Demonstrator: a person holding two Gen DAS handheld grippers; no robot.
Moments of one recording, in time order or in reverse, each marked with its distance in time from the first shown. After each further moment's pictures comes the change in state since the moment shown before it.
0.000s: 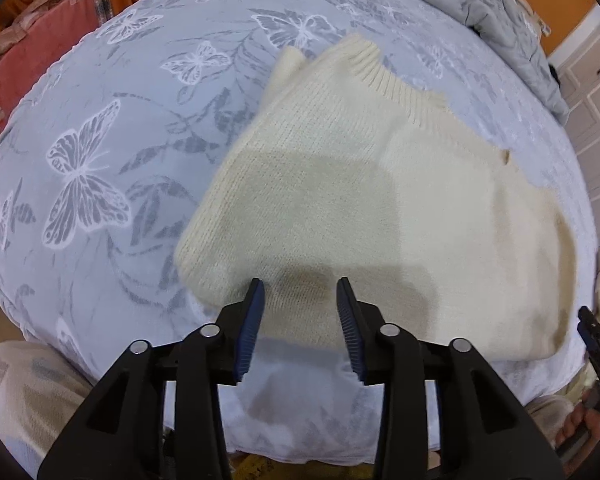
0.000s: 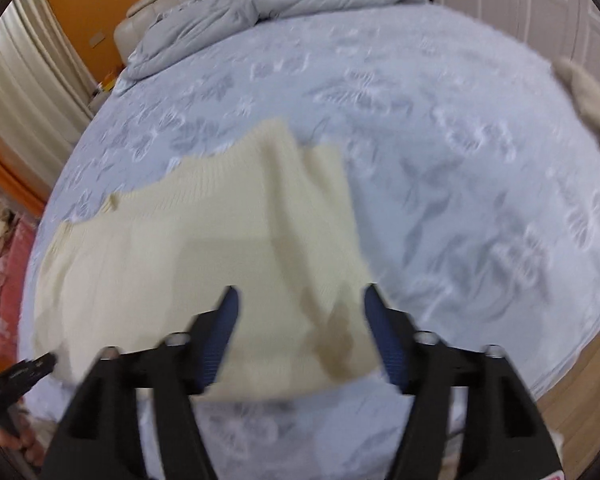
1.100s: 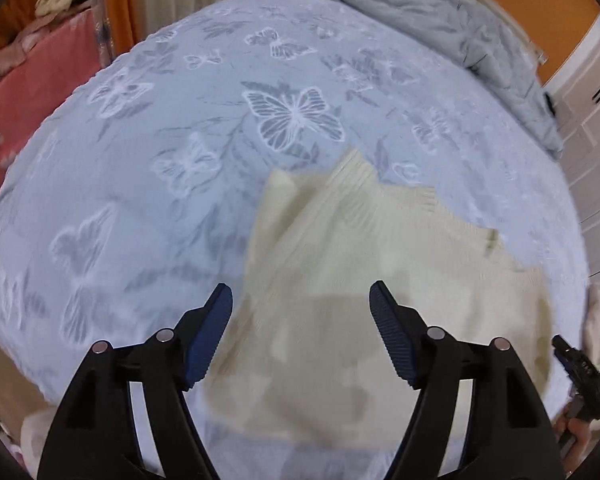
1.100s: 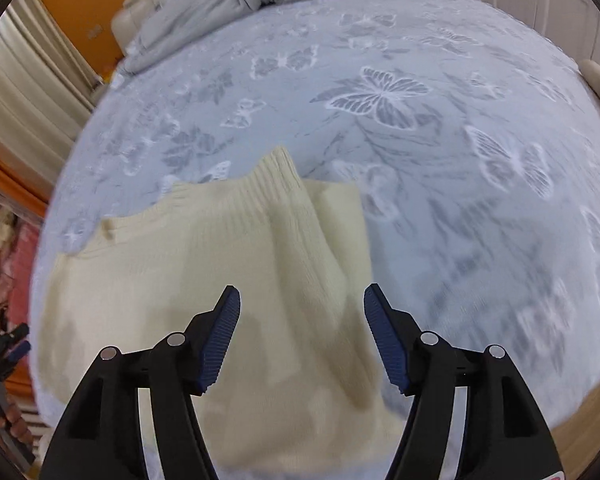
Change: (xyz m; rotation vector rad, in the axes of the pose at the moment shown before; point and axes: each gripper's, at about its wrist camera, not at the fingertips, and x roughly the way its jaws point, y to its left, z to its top) left arm 0.008 -0.014 0.091 0.005 -0.065 0.027; right arm 0.059 -0.002 0.064 0.000 0.111 0.044
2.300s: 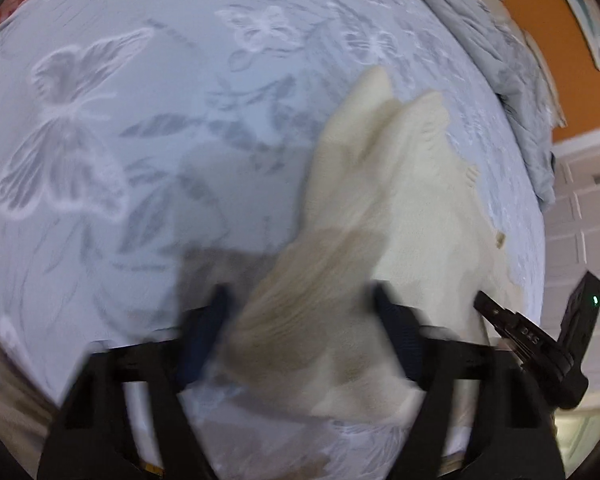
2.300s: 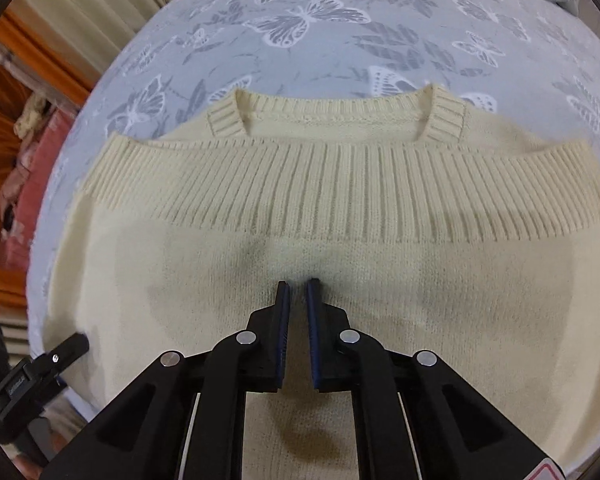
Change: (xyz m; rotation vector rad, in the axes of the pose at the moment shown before) left arm 0.032 0.067 -0.074 -0.293 0.129 -0.219; right arm 0.085 0.208 -0.037 -0.304 0.211 0.091
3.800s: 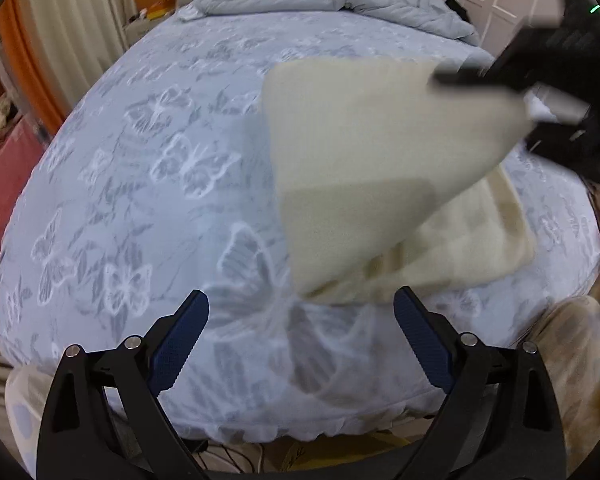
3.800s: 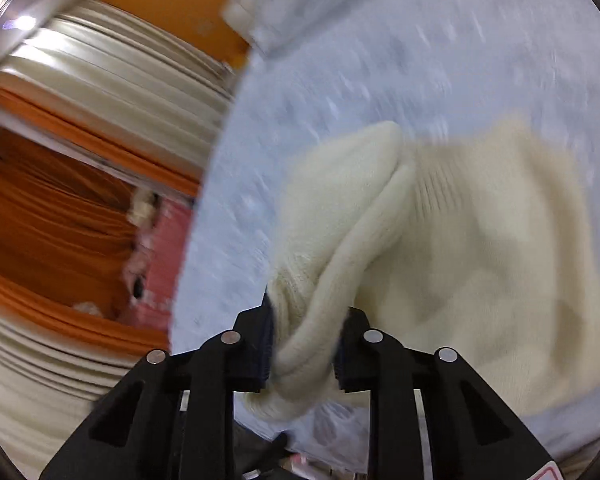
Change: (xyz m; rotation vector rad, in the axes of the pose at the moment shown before) left arm -0.041 -0.175 -0.169 0.740 -0.160 0.212; right arm -0.156 -0.097 -0.064 0.212 -0.263 0.491
